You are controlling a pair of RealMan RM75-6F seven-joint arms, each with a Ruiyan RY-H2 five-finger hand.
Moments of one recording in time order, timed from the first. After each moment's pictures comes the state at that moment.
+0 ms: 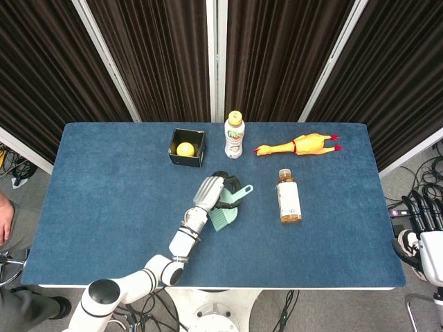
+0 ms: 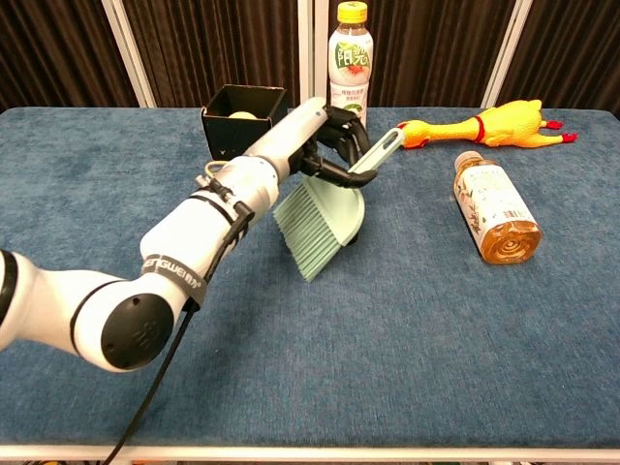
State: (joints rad) left arm -1.04 -2.27 -0.36 -0.61 1.27 1.01 -0.47; right arm 0.03 -0.97 0.07 -1.69 -1.58 1.60 -0.02
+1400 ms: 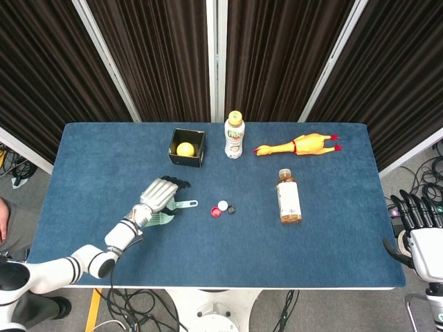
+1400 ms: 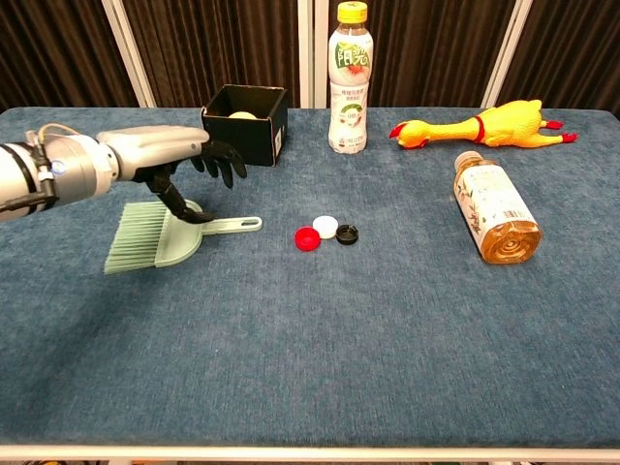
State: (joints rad) left arm -0.84 -1.62 -0.11 -1.22 1.21 0.79 0.03; right arm 0.06 -1.00 0.06 -1.64 -1.60 1.56 0.04
